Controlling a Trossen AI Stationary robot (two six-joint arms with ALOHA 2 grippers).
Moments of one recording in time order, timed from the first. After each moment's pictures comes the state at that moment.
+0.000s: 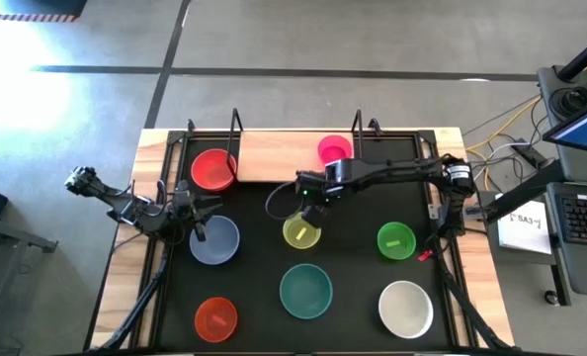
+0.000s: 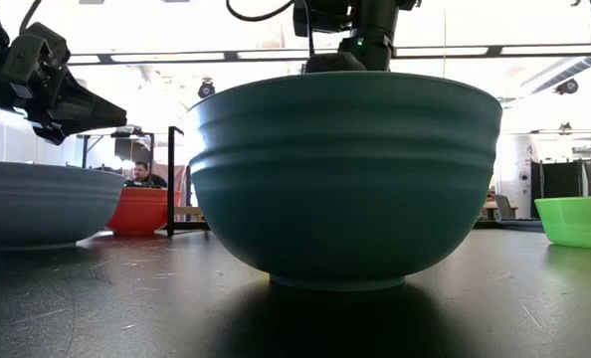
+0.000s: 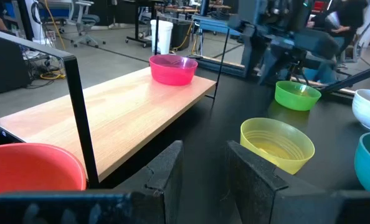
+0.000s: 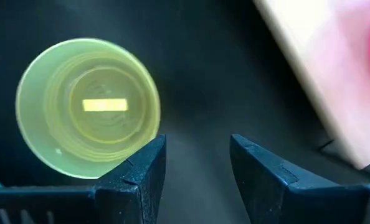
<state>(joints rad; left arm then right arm) -0.49 0.11 0.10 -0.22 -0.91 -0.33 -0.08 1.88 1.61 -1.06 0.09 0.53</state>
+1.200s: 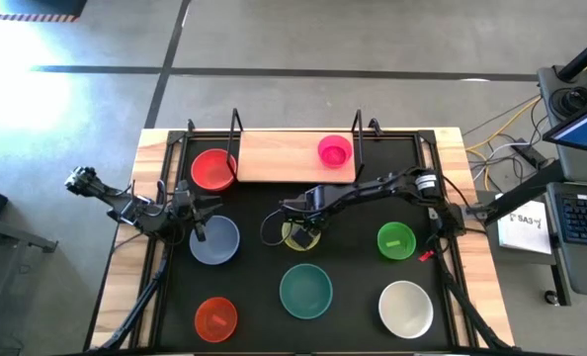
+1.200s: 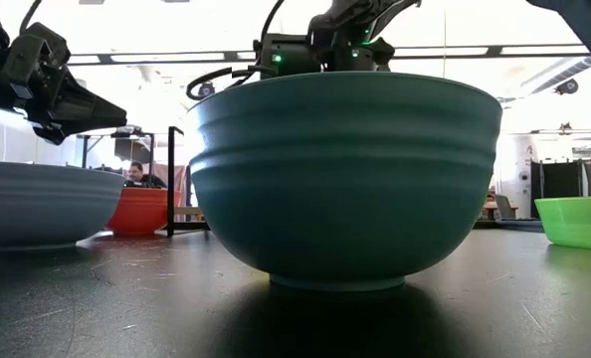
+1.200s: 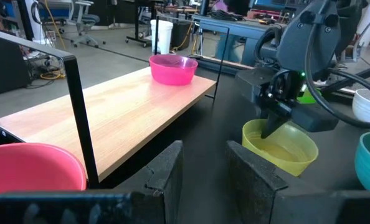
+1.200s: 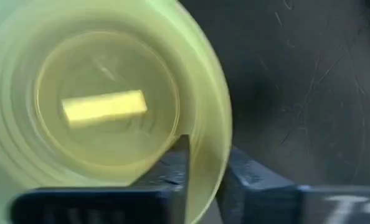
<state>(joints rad) -0.49 0.11 0.10 -0.22 -0.91 -0.33 0.00 2.12 1.61 -0.95 0.03 0.69</state>
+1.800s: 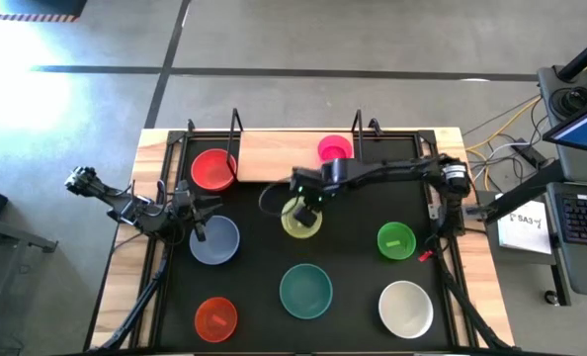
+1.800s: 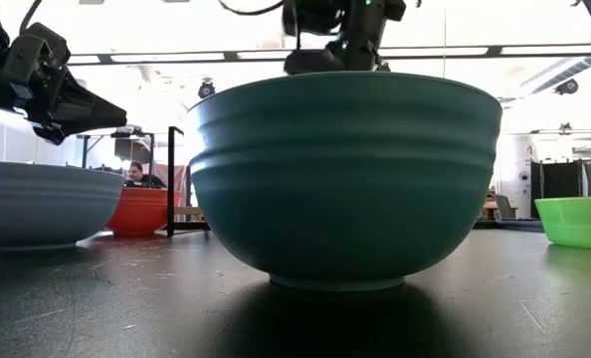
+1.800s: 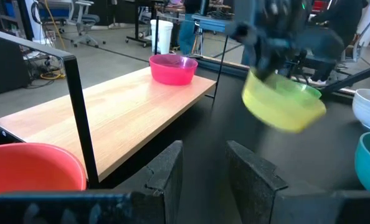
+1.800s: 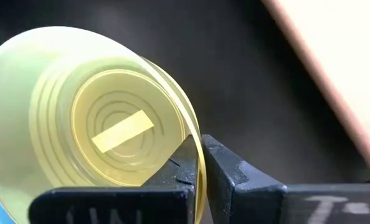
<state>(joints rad) -0.49 0.11 0.10 -0.22 -0.91 -0.33 -0.11 1.90 1.63 -0.94 0.03 0.49</state>
